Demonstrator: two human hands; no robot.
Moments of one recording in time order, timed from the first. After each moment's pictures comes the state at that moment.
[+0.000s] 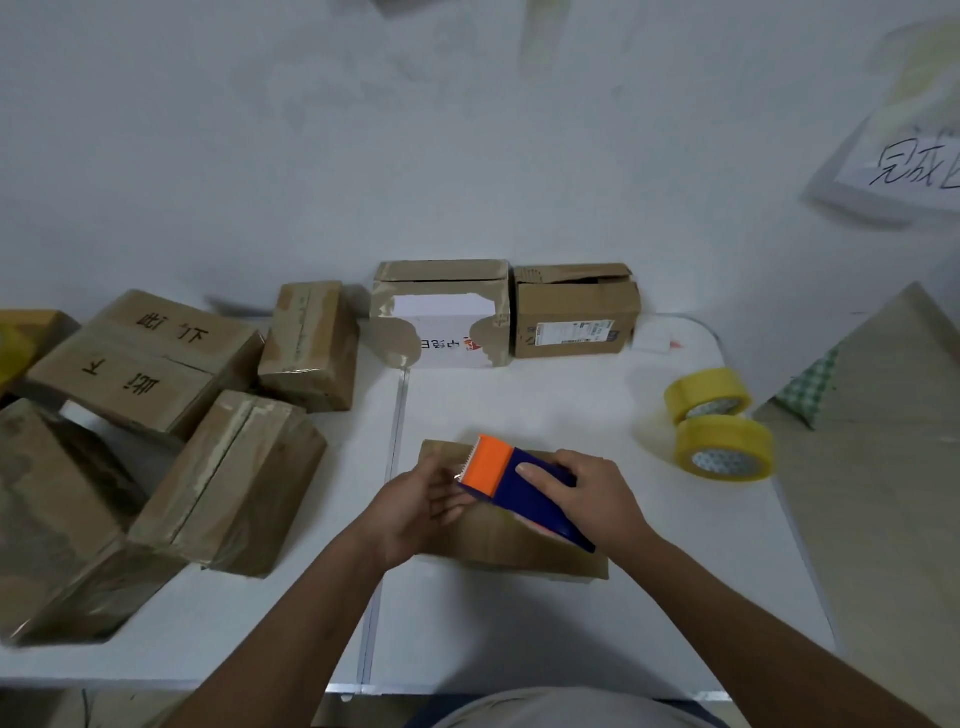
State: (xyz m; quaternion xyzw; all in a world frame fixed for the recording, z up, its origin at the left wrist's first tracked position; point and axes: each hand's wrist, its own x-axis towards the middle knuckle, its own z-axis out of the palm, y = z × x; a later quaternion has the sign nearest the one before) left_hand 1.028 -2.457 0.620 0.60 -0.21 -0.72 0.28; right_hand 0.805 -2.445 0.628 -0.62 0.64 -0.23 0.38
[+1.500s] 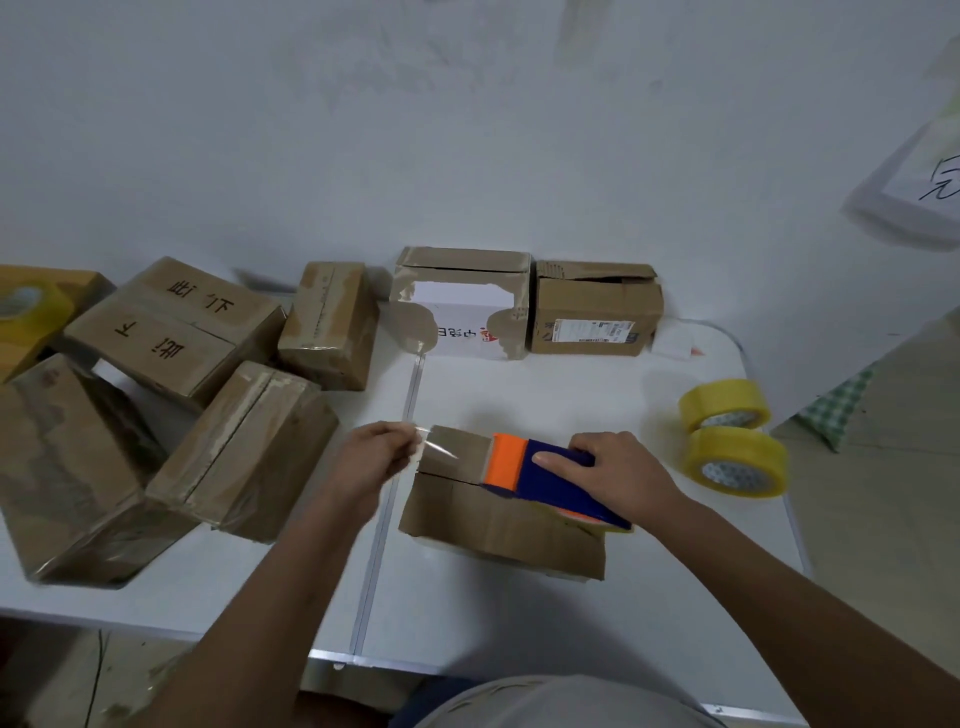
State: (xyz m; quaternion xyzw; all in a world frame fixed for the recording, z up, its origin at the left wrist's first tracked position) left_hand 1.059 -2.468 0.633 0.65 -0.26 -0.58 0.42; right_hand 0.775 -2.476 0.645 -0.73 0.60 -0.09 0.32
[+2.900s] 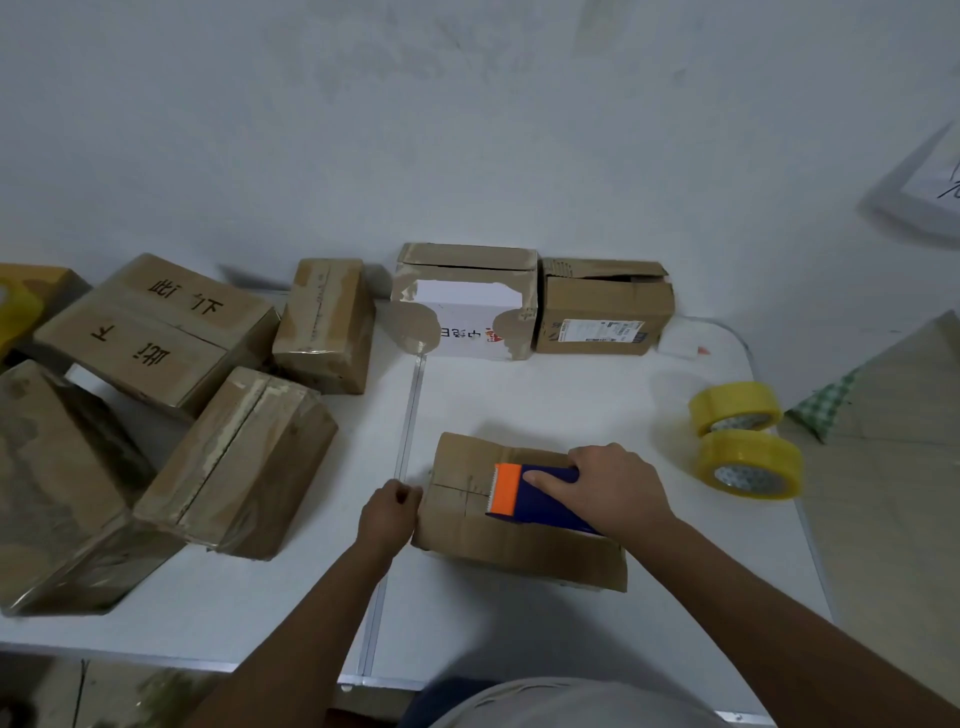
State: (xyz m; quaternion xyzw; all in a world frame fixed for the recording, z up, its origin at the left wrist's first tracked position) left_hand 1.073 -2.451 0.530 0.78 -0.42 -0.42 0.17; right_hand 0.811 -2.482 0.615 -0.73 0.66 0.03 0.15
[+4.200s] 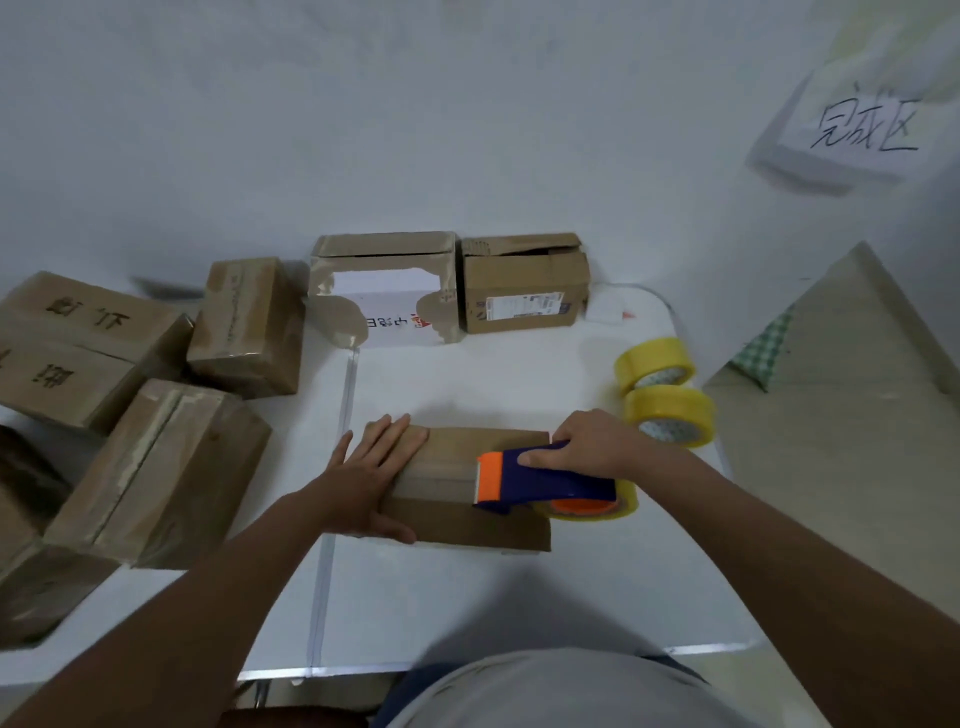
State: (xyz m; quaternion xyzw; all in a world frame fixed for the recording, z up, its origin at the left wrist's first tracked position) left_hand 1.058 -2.486 0.551 0.46 -0.85 -0.20 -0.14; right_hand 0.723 -2.495 0.638 -0.70 0.61 0.10 0.35
